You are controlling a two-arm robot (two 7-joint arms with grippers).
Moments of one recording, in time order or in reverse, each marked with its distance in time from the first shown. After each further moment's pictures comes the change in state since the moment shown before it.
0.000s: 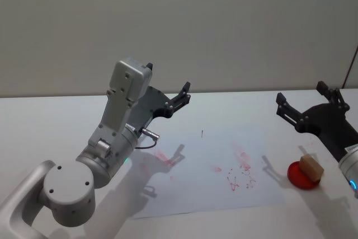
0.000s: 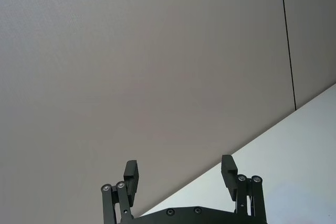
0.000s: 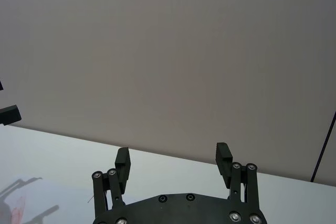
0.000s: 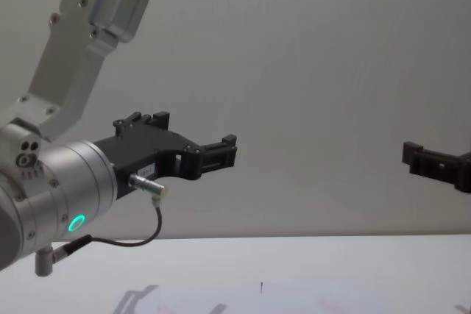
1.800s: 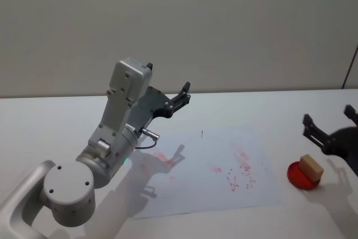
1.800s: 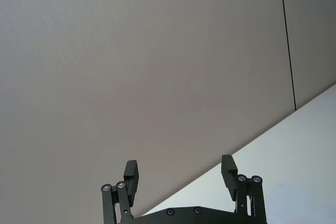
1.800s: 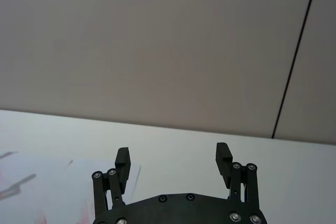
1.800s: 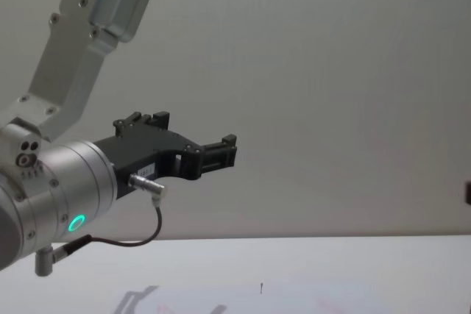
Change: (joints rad) left arm 0.000 0.000 0.000 0.000 0.000 0.000 0.000; right arm -0.135 0.087 0.049 -0.072 0.071 0.013 -0.079
